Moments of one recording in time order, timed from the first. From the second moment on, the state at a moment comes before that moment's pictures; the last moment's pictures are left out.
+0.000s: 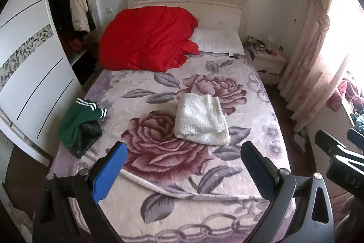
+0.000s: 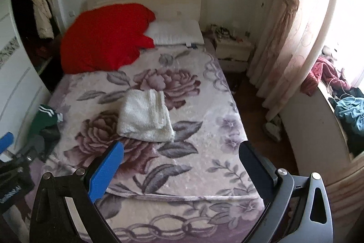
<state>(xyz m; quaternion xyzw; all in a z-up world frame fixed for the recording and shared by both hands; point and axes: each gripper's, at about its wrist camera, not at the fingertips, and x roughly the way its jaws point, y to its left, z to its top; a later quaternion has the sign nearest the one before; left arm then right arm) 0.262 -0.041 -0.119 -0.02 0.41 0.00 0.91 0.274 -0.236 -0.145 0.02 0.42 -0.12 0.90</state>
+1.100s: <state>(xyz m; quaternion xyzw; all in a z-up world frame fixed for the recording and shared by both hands) 0.193 -0.050 -0.052 -0.01 0.37 0.02 0.93 0.193 -0.228 -0.040 0.00 0.36 -0.08 0.93</state>
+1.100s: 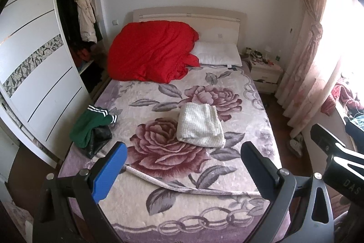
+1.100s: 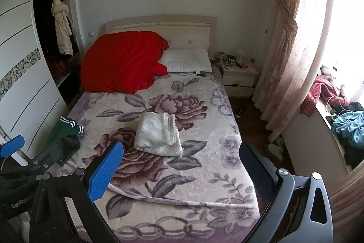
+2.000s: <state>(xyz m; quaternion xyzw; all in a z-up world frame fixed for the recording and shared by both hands) 0.184 -0.044 -0.048 0.00 0.37 0.02 0.93 0.176 -0.222 -0.045 0.00 0.36 -0.08 0.93</state>
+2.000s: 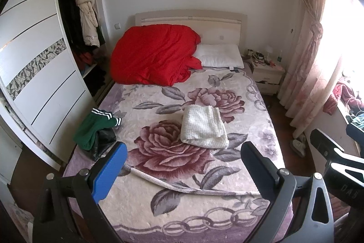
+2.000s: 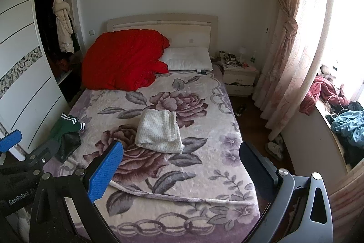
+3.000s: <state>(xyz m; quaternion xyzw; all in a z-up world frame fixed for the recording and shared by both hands) 0.179 -0.041 -0.037 0.00 0.36 0.03 0.93 0.172 -0.225 -0.045 0.00 0.35 -0.08 0.93</state>
